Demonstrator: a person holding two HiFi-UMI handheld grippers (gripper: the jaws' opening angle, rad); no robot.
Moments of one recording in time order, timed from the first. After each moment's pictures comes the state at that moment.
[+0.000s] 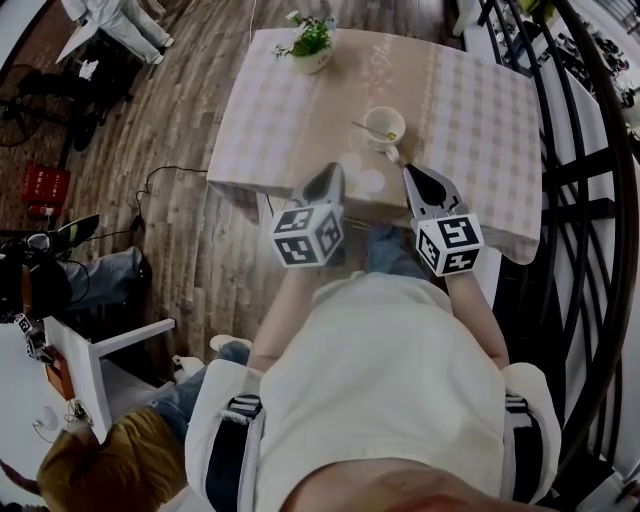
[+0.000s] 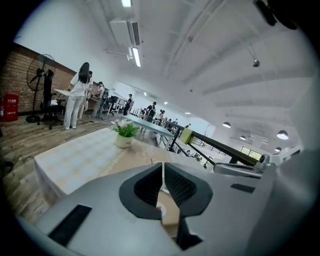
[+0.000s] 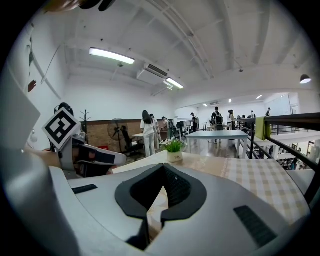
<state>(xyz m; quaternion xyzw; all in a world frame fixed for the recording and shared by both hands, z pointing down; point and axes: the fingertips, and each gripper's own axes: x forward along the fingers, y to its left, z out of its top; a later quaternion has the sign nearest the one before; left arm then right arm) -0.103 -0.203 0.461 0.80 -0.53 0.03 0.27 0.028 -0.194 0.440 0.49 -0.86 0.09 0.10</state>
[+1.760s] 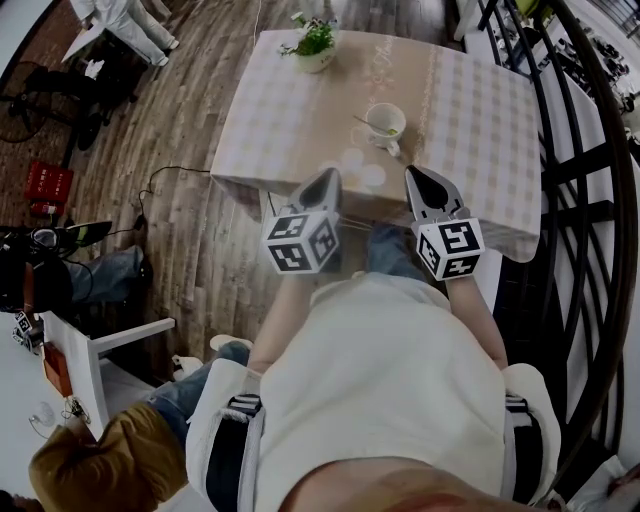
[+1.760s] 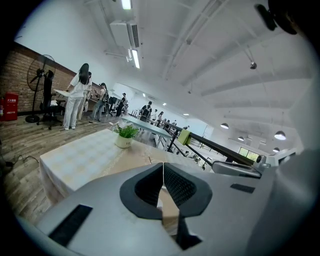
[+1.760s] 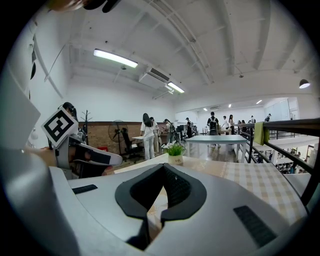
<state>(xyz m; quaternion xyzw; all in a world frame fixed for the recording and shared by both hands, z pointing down) -0.112 -0.172 0.448 0.81 -0.52 0.02 0.26 0.025 -0.171 0.425 0.49 -0.86 0.07 0.09</state>
